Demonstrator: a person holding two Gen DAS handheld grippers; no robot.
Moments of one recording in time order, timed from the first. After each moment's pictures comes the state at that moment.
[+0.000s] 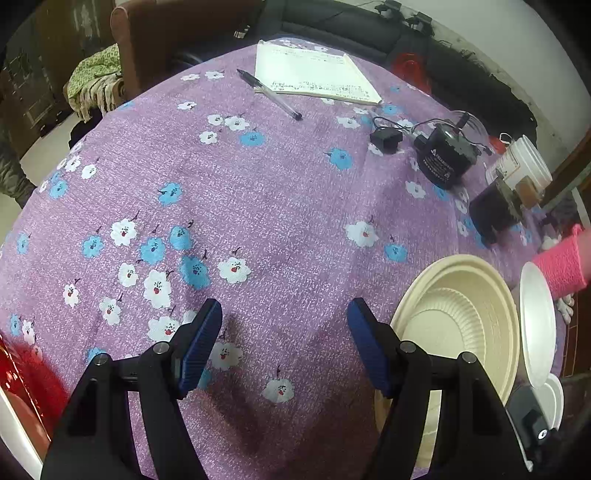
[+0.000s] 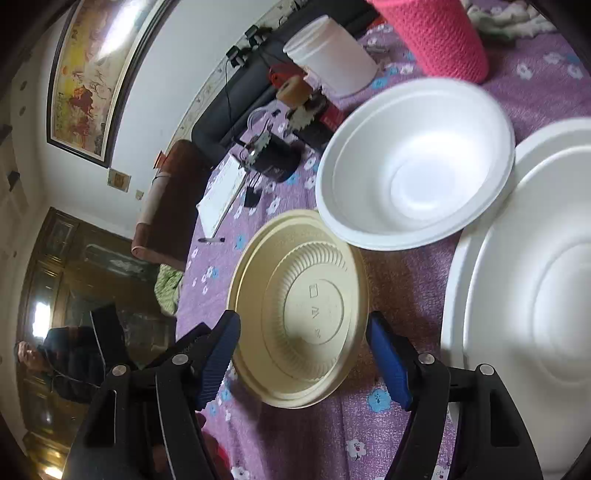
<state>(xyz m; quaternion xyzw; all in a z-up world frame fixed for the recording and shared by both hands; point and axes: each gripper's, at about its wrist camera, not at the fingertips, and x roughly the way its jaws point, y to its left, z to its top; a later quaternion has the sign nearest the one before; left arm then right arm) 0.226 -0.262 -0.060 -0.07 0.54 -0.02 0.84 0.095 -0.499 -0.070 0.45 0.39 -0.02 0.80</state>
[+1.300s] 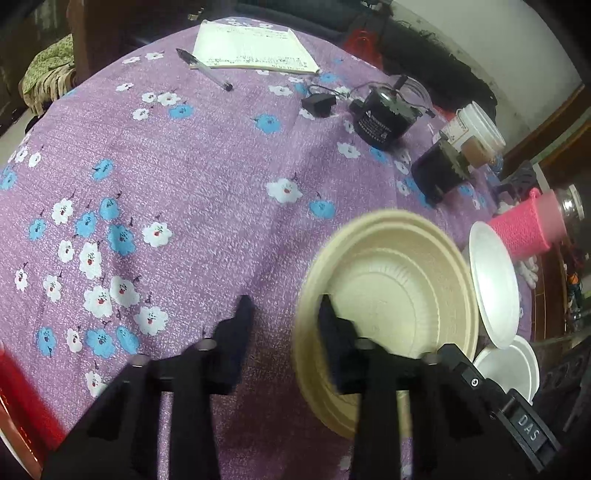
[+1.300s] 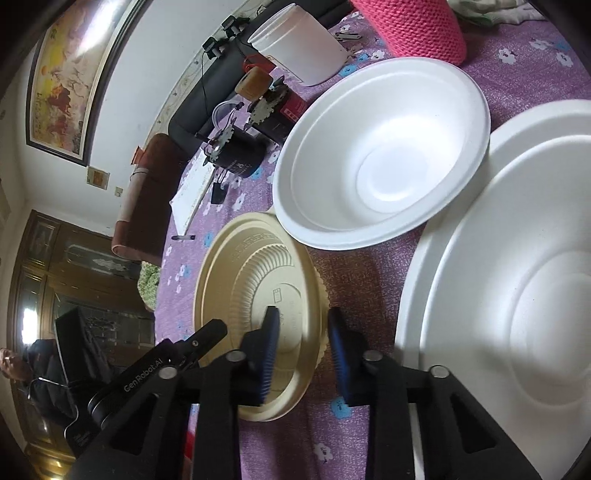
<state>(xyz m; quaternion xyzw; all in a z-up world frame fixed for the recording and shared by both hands) 0.210 -0.287 -0.065 -0.09 0.57 -0.12 0.81 0.097 -0.510 -0.081 0.44 0.42 -0.06 0.79</state>
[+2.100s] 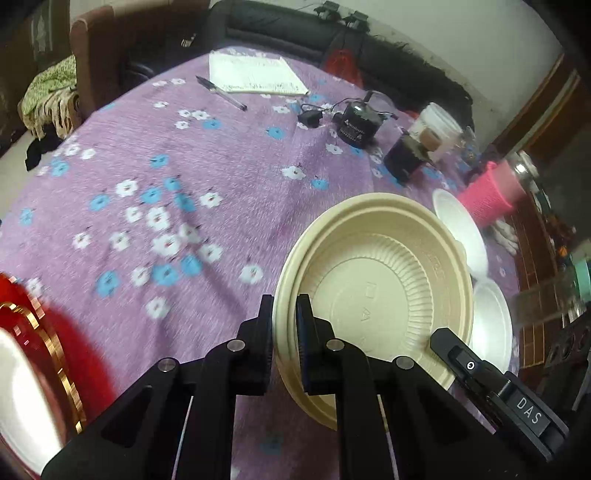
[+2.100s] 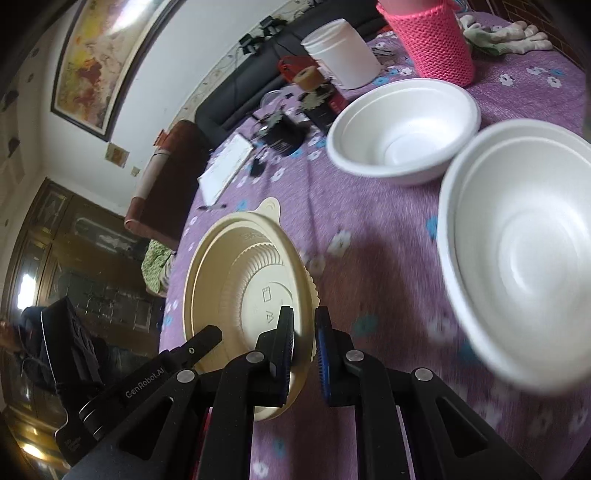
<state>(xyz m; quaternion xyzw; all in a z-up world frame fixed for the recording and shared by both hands) 0.127 -0.241 -0.022 -0.07 0.52 -0.14 0.84 0.040 -0.458 -0.044 0.40 0.41 -0.03 0.82</state>
